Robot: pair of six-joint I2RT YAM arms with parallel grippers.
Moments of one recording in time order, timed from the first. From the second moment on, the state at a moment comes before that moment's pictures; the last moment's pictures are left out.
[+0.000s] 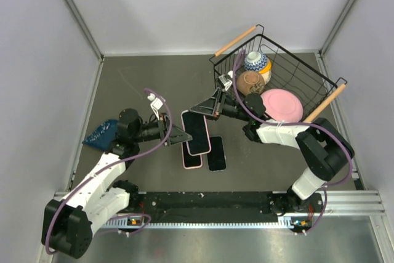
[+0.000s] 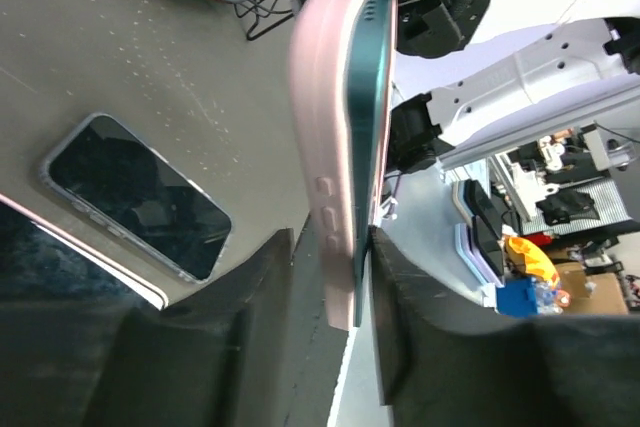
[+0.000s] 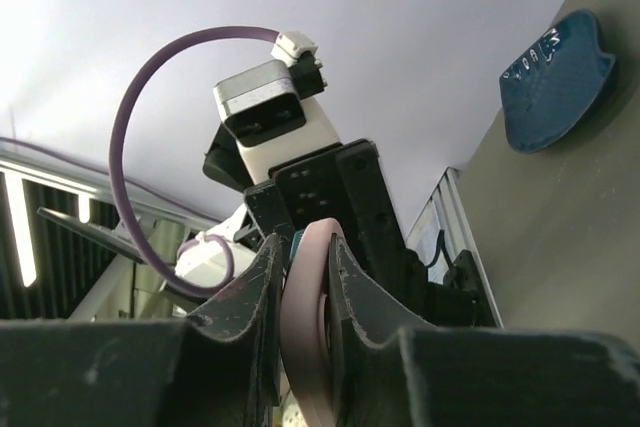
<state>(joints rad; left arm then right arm) -0.32 0.90 0.48 0.24 0.98 -0.72 0.68 1.61 0.78 1.09 -0.66 1.44</state>
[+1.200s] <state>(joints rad) -0.32 0.93 0.47 0.31 0.99 -0.82 0.67 1.38 0.74 0.74 -0.70 1.06</state>
